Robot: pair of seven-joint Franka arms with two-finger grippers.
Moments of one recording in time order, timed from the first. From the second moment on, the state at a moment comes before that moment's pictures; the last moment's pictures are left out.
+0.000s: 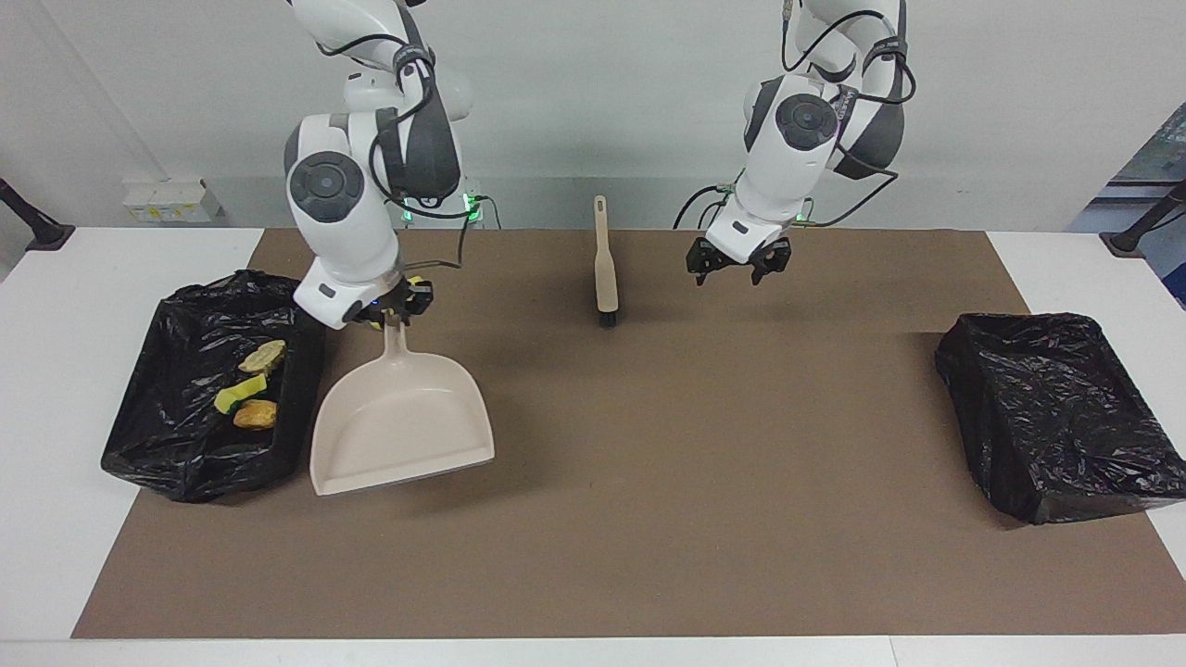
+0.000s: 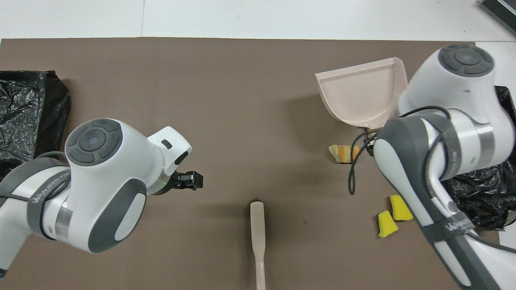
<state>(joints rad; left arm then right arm) 0.13 -0.07 -0.56 -2.03 -0.14 1.84 -0.32 0.13 0.21 0.08 -1.69 -0.03 1.61 0.09</state>
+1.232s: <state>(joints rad) 0.27 -0.10 -0.52 -2.02 -0.14 1.75 -0.09 0.49 0.52 0.08 -1.55 0.25 1.79 0.74</state>
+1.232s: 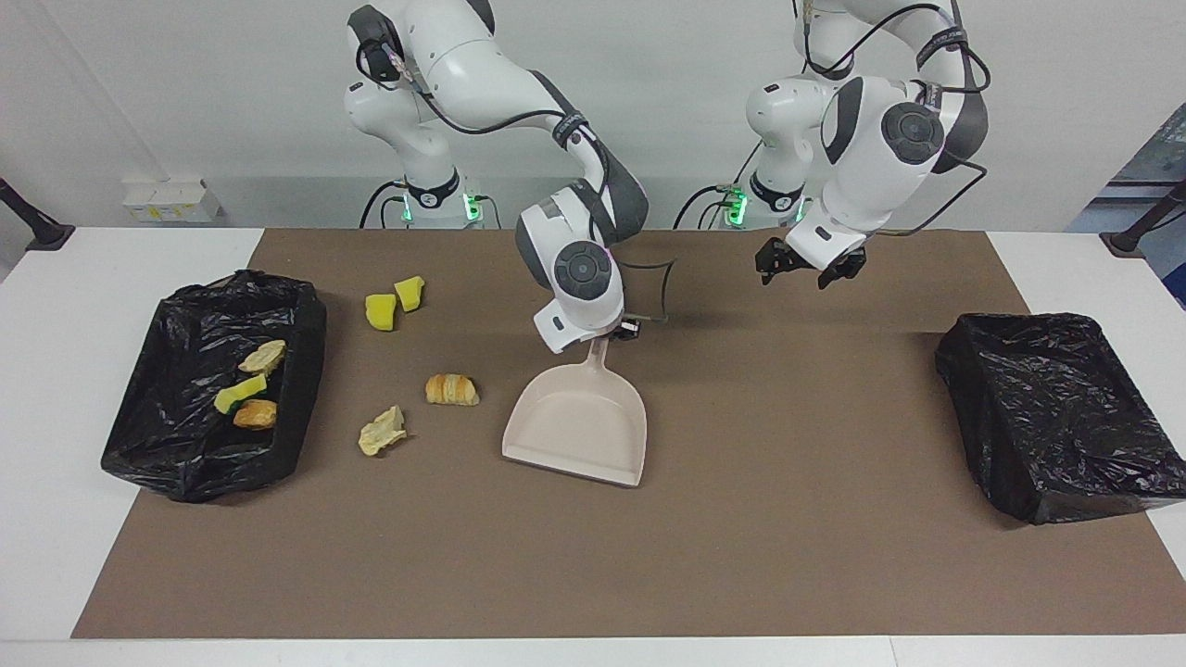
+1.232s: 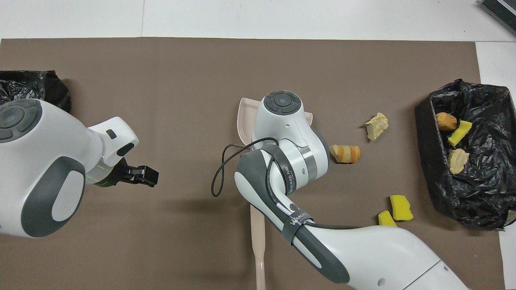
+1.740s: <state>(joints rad) 0.27 -0.10 -0.52 -2.02 -0.14 1.75 -0.09 0.49 0.60 0.08 -1.40 0.25 1.76 0.74</state>
